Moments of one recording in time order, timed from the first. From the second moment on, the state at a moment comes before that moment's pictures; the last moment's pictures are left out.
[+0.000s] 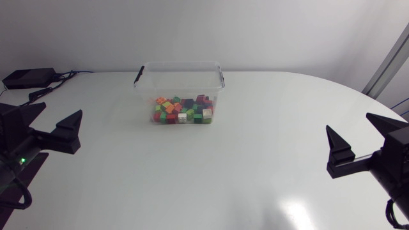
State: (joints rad) left arm 0.04 0.59 0.35 0.09 0.06 0.24; right arm 0.08 0.32 0.26 -0.05 0.06 -0.37
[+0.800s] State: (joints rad) left arm 0.02 0.18 0.11 0.01 0.03 0.07; right arm 0.02 0.12 0.08 -0.04 0.03 -0.12
